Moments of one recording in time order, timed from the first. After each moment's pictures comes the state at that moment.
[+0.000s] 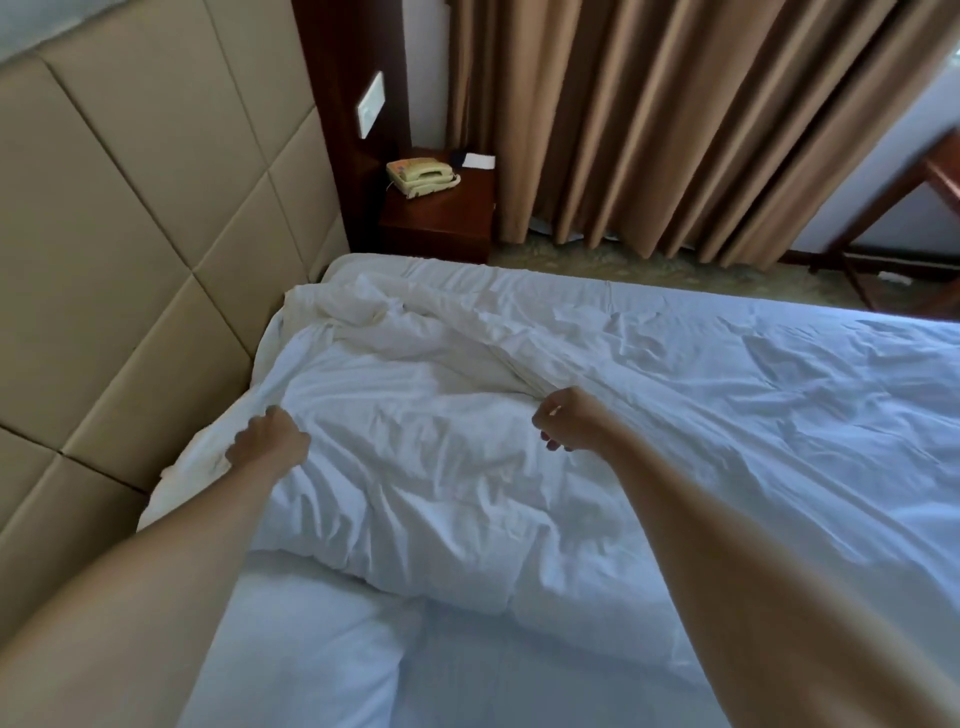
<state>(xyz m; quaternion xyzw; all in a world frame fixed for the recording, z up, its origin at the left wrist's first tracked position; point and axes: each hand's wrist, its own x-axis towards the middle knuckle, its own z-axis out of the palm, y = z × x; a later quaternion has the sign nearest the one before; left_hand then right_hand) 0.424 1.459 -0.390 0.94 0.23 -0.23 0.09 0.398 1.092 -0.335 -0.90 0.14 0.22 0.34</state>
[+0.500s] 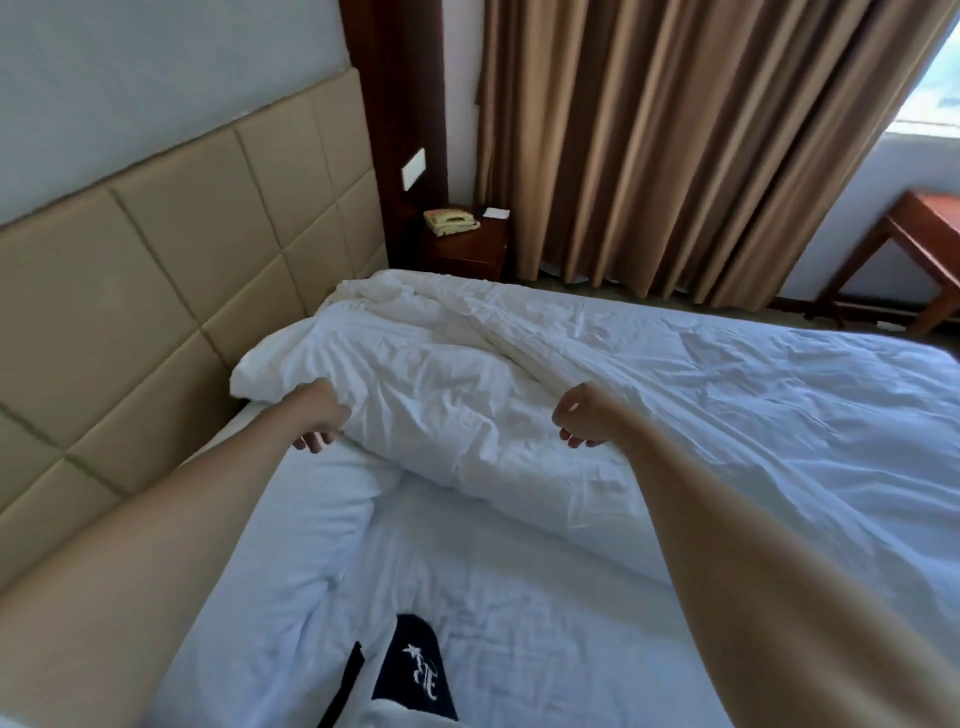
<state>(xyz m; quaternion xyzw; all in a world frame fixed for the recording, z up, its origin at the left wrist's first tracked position) 0.088 1.320 -0.223 0.93 0.18 -0.24 0.20 0.090 0.972 -0.214 -0.93 0.06 0.23 0.27</state>
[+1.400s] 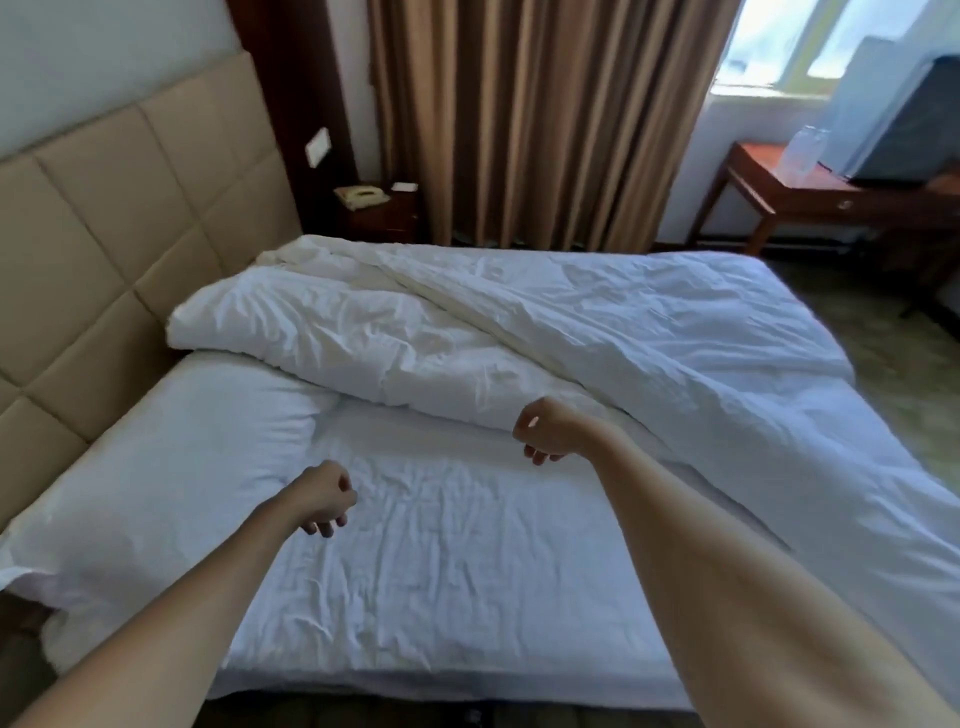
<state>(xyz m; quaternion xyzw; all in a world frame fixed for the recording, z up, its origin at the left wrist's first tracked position) -0.227 1.209 -0.270 0.92 0.07 -0.32 0.23 -0.222 0.888 -0.213 -0.92 0.07 0.26 0.29</state>
